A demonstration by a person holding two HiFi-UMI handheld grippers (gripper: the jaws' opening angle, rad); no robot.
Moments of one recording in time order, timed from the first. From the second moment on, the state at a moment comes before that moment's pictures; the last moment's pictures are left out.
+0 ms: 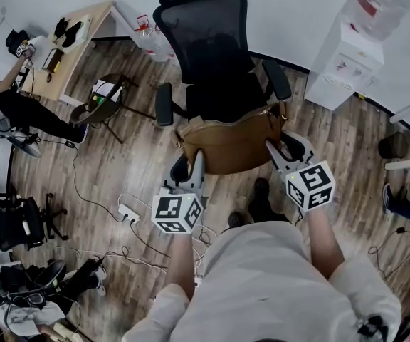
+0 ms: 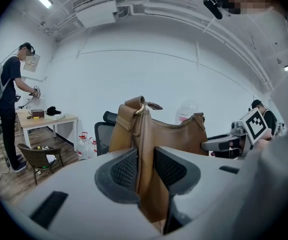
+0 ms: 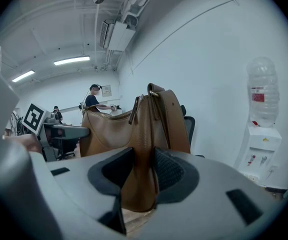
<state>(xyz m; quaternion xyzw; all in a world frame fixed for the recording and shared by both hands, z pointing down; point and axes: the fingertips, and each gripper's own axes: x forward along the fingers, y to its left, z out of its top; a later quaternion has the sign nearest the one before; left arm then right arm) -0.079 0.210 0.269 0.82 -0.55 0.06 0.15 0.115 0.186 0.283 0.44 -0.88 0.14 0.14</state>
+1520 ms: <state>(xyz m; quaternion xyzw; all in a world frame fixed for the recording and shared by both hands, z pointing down) -0.044 0.093 0.298 0.79 -0.58 0.09 0.18 0.144 0.052 0.313 0.38 -0.89 0.15 0.18</state>
